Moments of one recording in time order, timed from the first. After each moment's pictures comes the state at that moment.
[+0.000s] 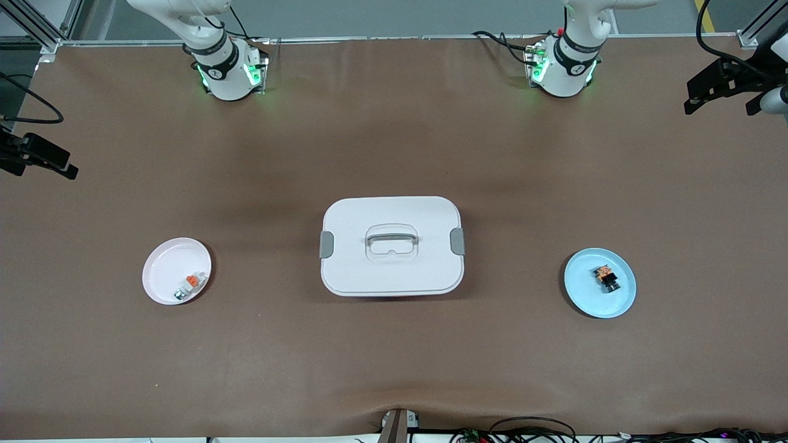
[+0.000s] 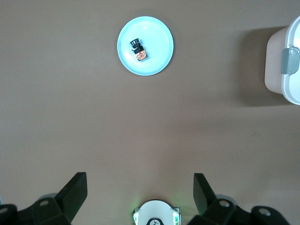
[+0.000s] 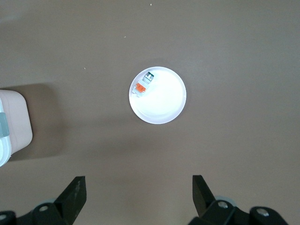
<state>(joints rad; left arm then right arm) -0.03 -0.11 -0.03 -1.53 0.02 1.36 0.00 -0.07 0.02 -0.02 -1.52 0.03 1.55 0.01</state>
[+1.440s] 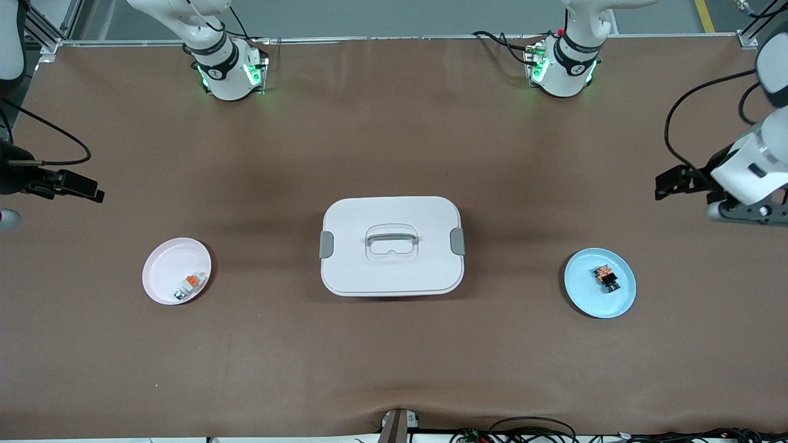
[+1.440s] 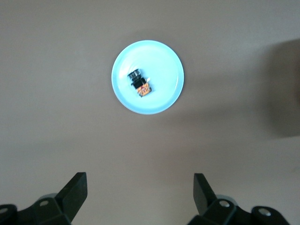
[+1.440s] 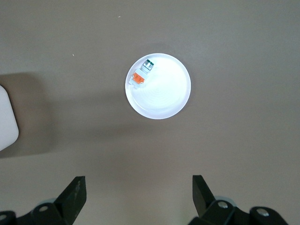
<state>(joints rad) 0.02 0.10 -0.03 -1.71 0.02 1.77 0.18 -0.07 0.14 -0.02 -1.52 0.03 1.56 0.01</state>
